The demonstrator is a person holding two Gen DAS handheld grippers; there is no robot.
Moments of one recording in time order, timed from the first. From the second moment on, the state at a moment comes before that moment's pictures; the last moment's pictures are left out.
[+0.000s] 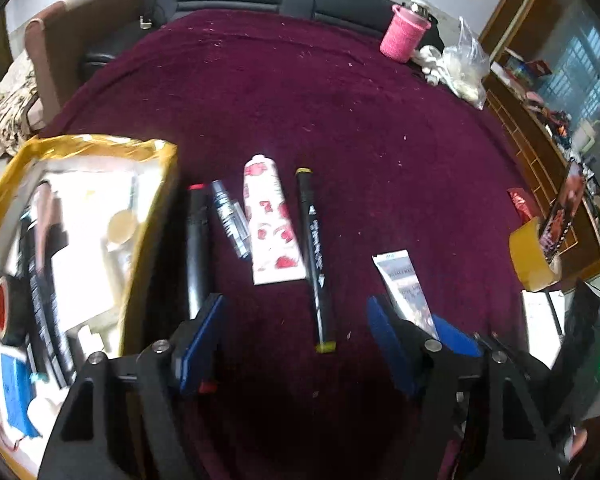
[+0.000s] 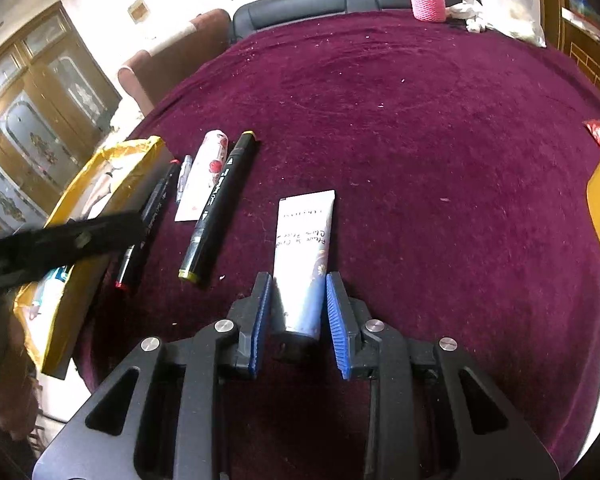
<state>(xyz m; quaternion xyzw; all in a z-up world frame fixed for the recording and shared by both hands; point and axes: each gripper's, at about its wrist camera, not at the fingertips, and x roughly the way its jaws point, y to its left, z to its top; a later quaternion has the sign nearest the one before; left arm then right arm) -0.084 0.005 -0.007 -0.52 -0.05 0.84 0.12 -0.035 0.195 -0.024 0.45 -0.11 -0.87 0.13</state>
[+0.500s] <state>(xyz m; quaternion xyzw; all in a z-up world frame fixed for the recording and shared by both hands) -0.105 0.034 -0.035 -0.53 -0.02 0.84 0.11 -0.037 0.194 -0.024 0.45 -0.11 -0.88 0.13</state>
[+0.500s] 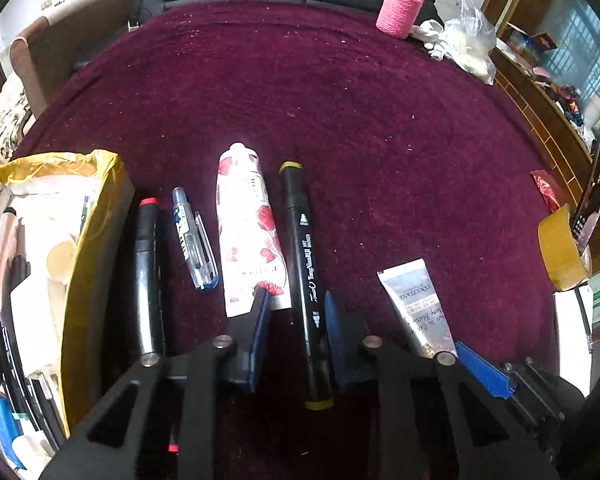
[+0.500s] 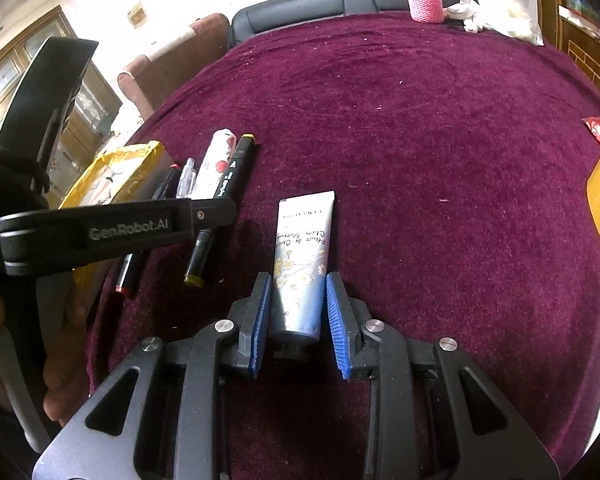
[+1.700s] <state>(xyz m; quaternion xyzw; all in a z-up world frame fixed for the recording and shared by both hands) -0.002 -0.063 0.013 -0.48 -0.13 0.85 0.14 -0.002 0.161 -0.007 0.46 -0.14 -0.86 0.17</state>
